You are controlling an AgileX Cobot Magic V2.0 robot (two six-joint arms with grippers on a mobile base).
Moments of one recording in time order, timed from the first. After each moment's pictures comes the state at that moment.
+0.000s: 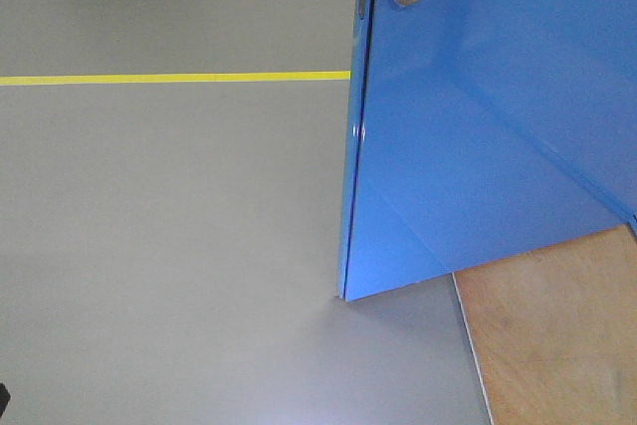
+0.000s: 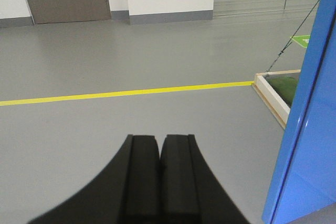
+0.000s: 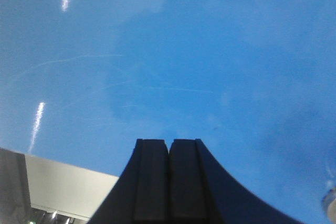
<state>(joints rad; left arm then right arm) -0.03 -0.01 0.03 0.07 0.28 -0.02 -0.06 1.85 -2.00 1.12 0.47 0.23</state>
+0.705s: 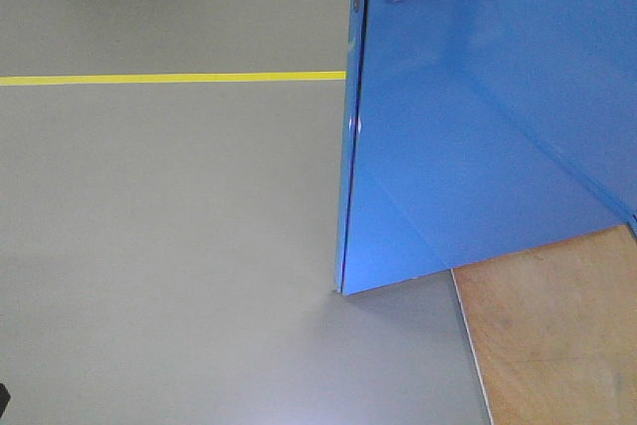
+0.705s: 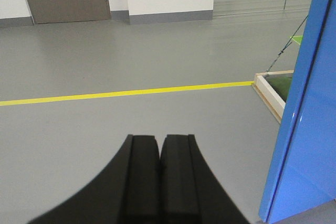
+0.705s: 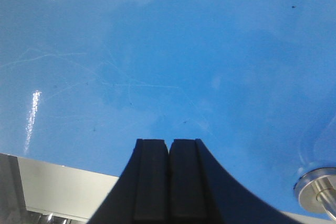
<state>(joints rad) -0.03 -0.01 0.03 0.07 0.28 -0.02 -0.06 1.88 -2.00 1.12 0.47 0.23</state>
